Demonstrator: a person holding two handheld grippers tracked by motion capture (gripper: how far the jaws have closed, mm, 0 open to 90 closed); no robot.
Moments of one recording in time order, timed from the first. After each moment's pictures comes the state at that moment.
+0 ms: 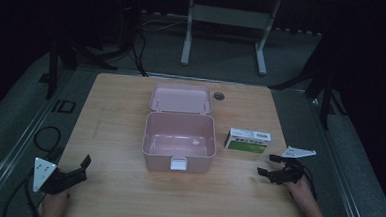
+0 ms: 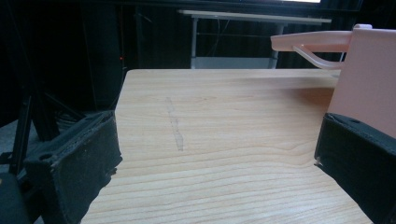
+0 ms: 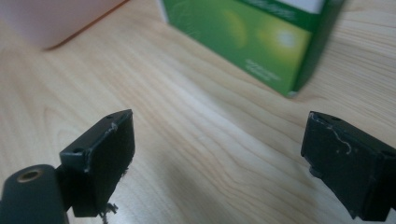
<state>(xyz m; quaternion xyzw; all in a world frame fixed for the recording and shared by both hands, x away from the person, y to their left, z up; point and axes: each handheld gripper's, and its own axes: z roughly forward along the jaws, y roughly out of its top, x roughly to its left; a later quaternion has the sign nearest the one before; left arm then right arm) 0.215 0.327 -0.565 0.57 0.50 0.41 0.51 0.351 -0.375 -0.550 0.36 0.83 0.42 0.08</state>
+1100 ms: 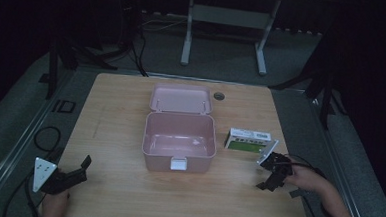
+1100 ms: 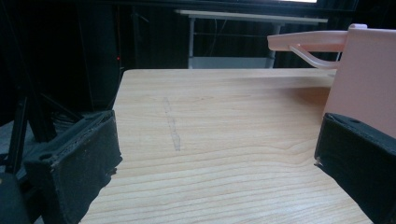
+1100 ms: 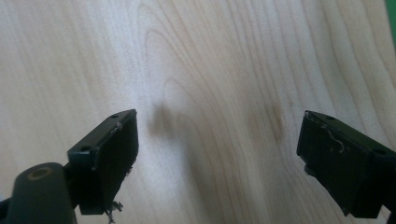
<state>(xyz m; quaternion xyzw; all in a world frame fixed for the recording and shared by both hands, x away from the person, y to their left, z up) 0.215 0.327 -0.565 0.57 0.50 0.41 0.51 0.358 -0.311 -0.511 0.15 0.98 0.11 -0.01</state>
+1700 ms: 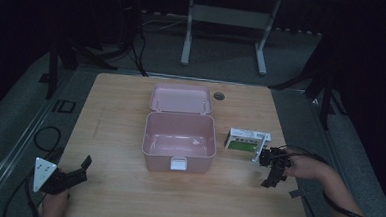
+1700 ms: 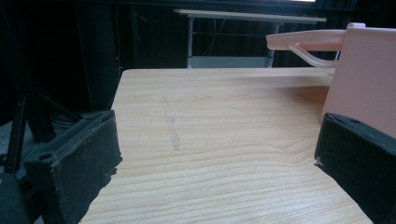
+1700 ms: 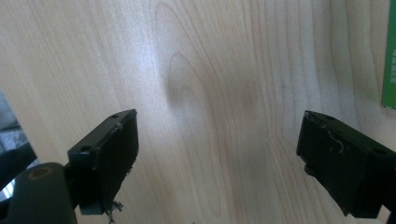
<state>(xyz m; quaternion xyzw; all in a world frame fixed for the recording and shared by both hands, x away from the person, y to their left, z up) 0.215 0.326 -0.565 0.57 0.50 0.40 0.51 0.368 -0.289 -0.487 0.10 0.99 0.00 -0.03</state>
